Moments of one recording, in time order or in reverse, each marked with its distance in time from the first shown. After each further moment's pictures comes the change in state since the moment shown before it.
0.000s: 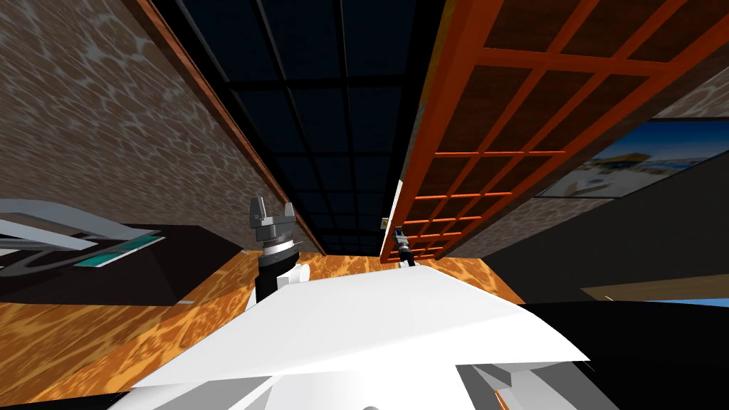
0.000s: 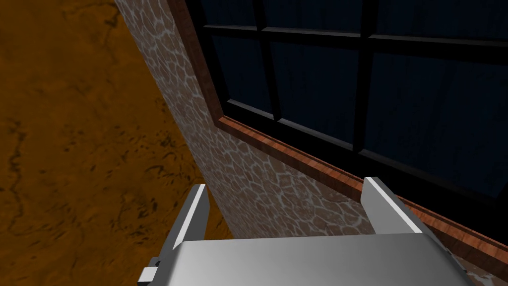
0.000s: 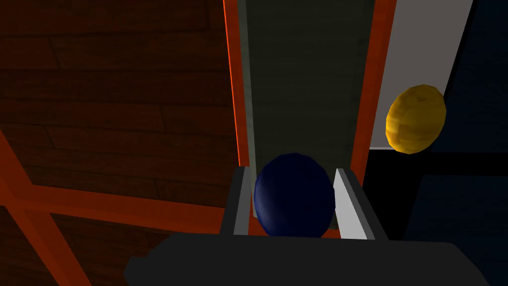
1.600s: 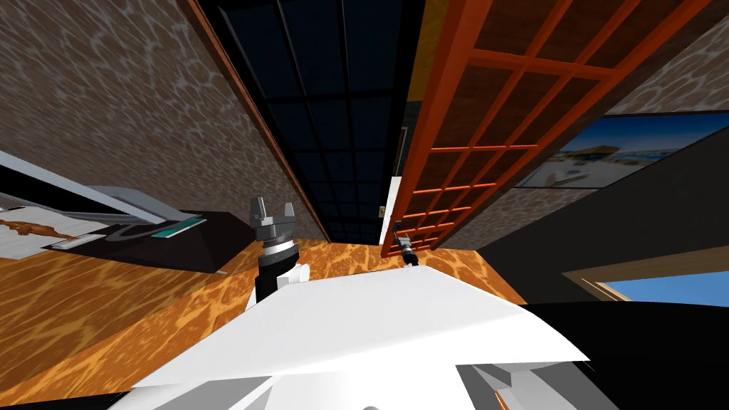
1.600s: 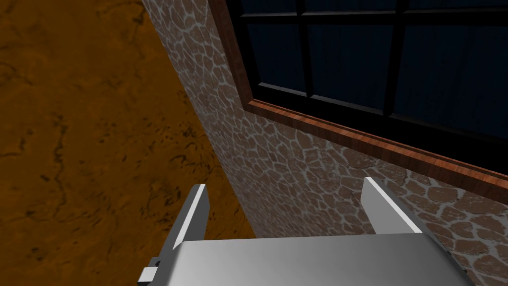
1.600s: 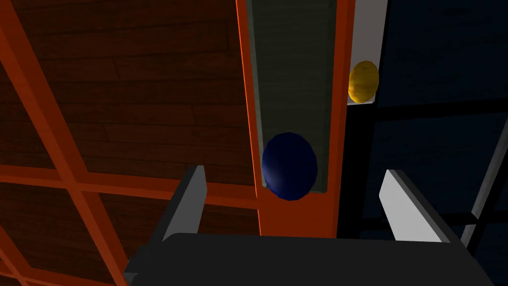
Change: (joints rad) arm 0.007 -0.069 0.046 0.066 0.026 -0.064 -0.103
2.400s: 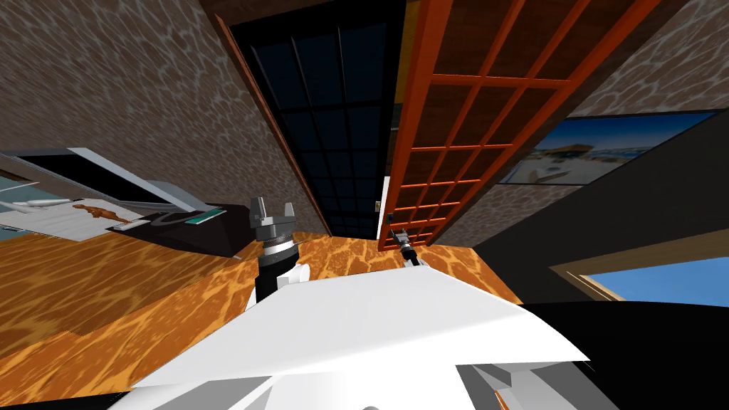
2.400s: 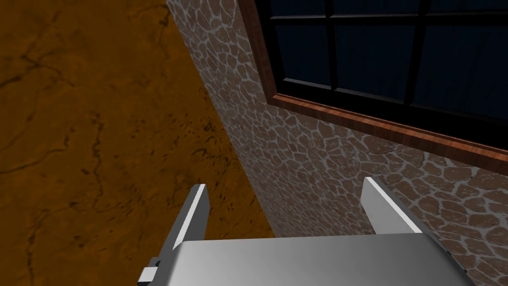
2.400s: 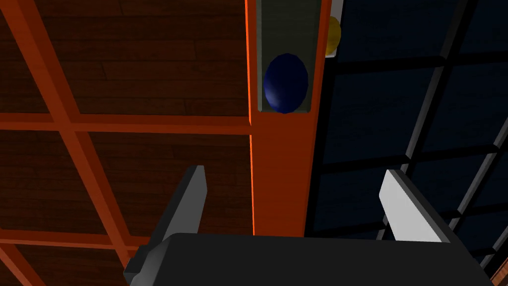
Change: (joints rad) arm -0.005 -0.029 0.070 -0.070 0.062 -0.015 -0.009
